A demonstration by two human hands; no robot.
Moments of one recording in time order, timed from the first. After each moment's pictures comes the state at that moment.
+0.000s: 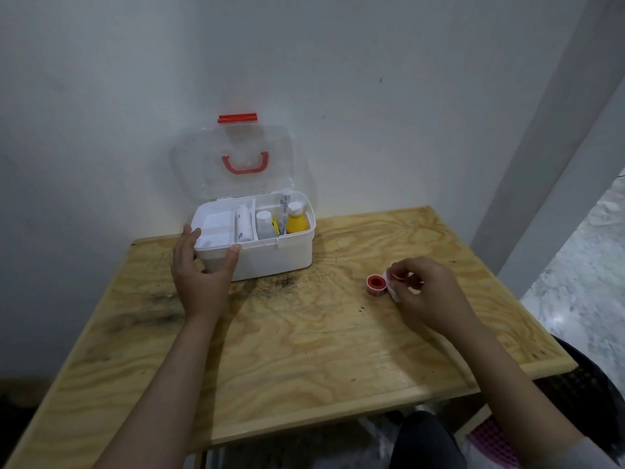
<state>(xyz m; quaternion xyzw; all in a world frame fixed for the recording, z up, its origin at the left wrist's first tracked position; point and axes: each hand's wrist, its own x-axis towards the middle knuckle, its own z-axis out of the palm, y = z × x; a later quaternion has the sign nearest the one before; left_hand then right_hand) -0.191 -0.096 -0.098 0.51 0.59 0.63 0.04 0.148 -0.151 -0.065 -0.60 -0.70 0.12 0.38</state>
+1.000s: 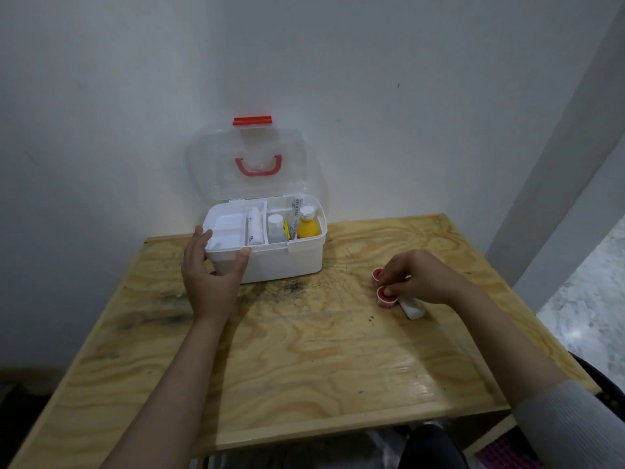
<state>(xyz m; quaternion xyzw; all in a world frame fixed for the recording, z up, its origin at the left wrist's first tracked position) -0.193 -0.093 -0.099 0.50 0.60 0.62 0.03 0.150 -0.087 -0.044 -0.55 -0.78 0.26 0.15</state>
